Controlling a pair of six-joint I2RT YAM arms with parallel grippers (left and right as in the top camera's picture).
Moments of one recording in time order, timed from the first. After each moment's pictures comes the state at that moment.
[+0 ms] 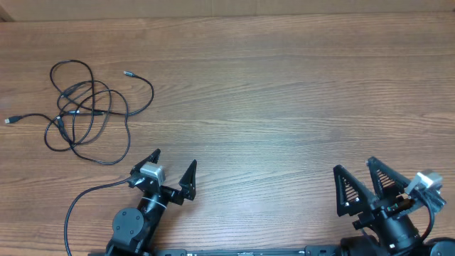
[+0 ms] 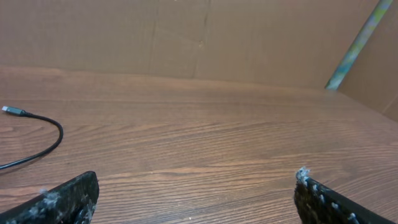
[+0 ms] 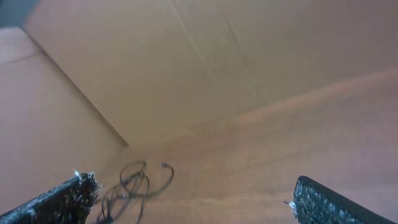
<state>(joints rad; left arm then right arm) -0.31 0.02 0.01 -0.07 0.06 -0.23 0.10 0.13 0.76 -0.67 -0.27 0.54</state>
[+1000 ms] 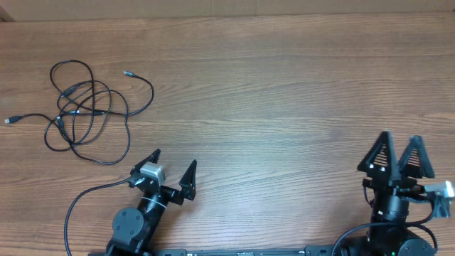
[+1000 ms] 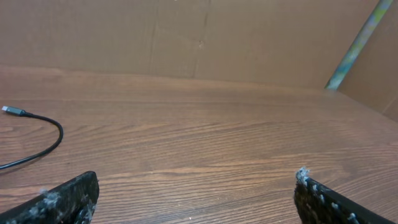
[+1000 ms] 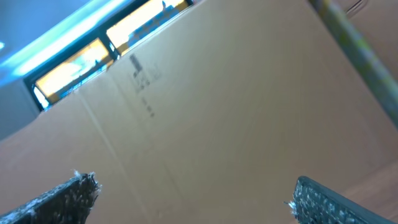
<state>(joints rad) -0.31 0.02 0.01 -0.07 0.06 -0.23 0.10 0.01 0.23 0.23 0.26 0.54</state>
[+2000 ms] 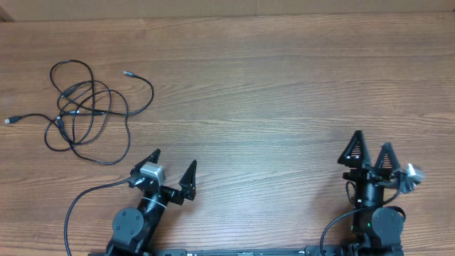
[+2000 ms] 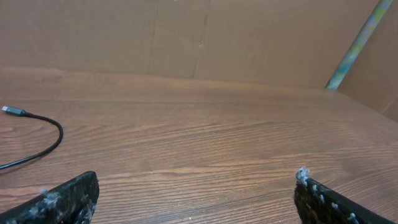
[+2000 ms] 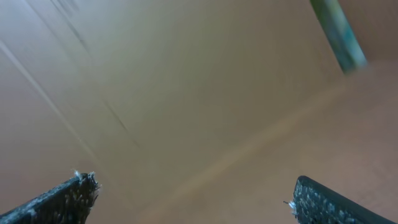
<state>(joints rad) -0.31 0.02 0.01 -0.07 0.06 -0.23 0.11 0.01 0.02 0.13 0.30 0.57</state>
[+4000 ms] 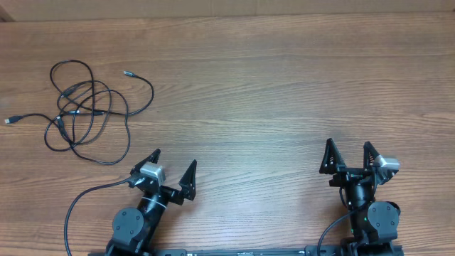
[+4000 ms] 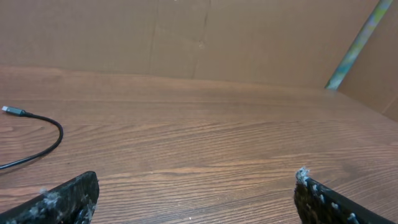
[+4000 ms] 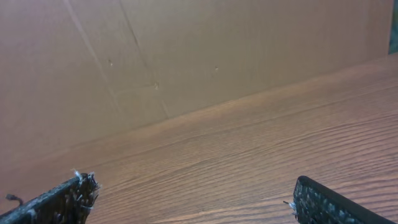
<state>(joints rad) -0.31 0.02 0.01 -0.07 0.06 -0.23 0.11 0.01 0.02 -0.02 0.08 0.33</state>
